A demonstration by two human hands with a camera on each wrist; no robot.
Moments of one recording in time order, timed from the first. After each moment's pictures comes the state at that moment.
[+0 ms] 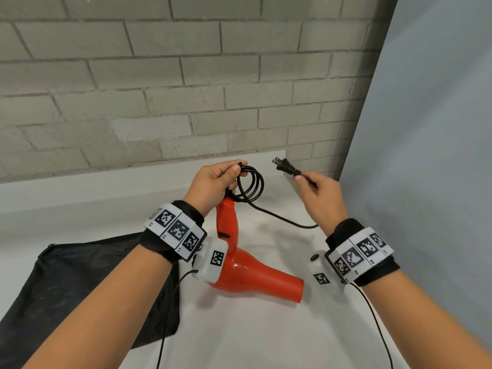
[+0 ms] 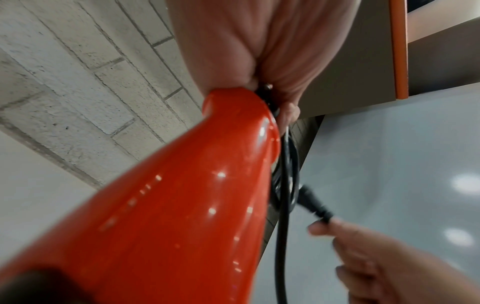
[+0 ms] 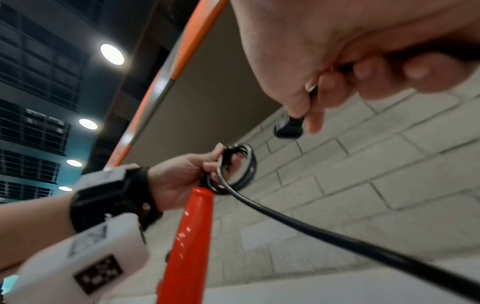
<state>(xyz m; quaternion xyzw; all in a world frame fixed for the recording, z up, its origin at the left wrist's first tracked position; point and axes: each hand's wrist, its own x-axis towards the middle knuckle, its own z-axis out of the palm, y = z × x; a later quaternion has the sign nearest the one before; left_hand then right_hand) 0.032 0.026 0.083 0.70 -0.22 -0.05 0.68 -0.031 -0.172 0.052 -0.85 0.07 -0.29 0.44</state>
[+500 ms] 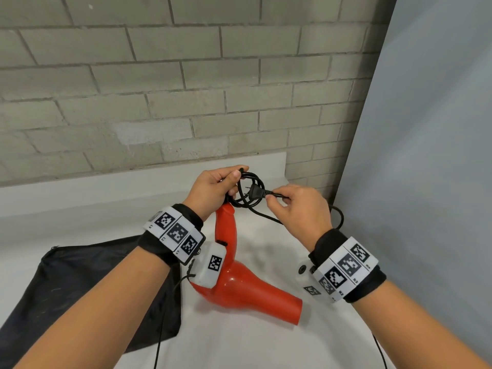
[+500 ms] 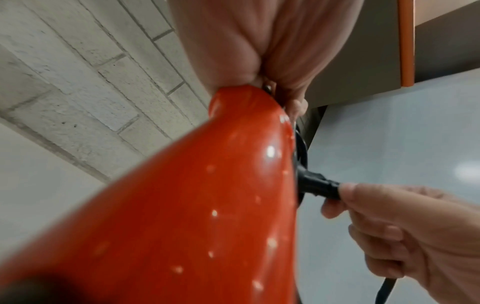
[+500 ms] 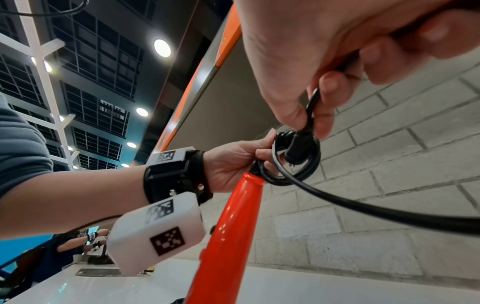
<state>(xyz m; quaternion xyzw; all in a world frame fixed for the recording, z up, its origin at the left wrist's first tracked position) 0.023 0.030 0.085 0.71 -0.23 -0.06 0.66 -0.051 -0.127 0.066 -0.93 0.04 -0.28 0.26</state>
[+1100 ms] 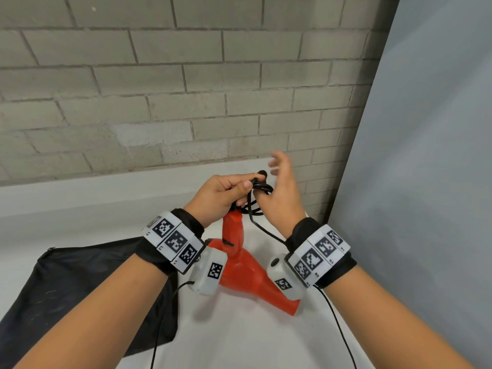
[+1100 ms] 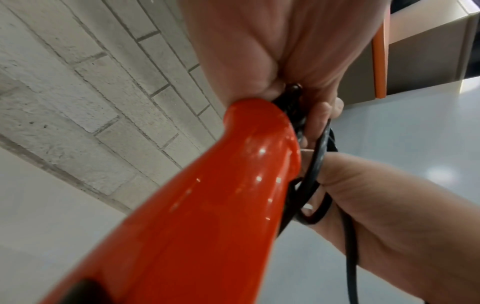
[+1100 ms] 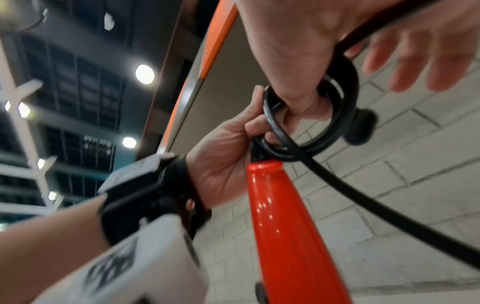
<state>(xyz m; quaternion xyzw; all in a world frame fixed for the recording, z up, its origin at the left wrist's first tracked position) 0.014 0.030 0.094 0.69 -0.35 -0.09 0.62 -0.018 -0.102 0.080 -0.84 0.01 -0.28 0.47</state>
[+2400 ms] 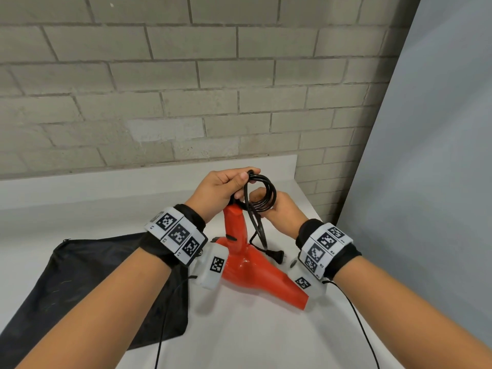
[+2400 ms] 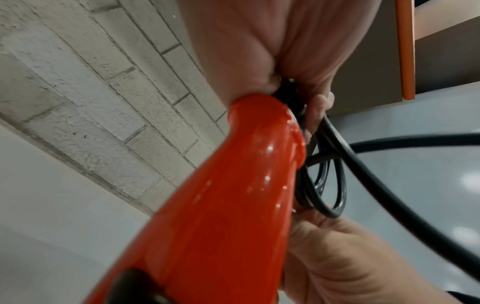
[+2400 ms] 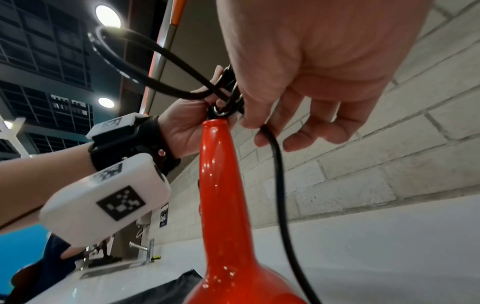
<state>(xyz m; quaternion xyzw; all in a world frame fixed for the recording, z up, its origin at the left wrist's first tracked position) 0.025 0.046 0.085 0.69 -0.29 -0.08 0.66 0.007 -0.112 0.035 -0.85 -0.12 -0.08 0.51</state>
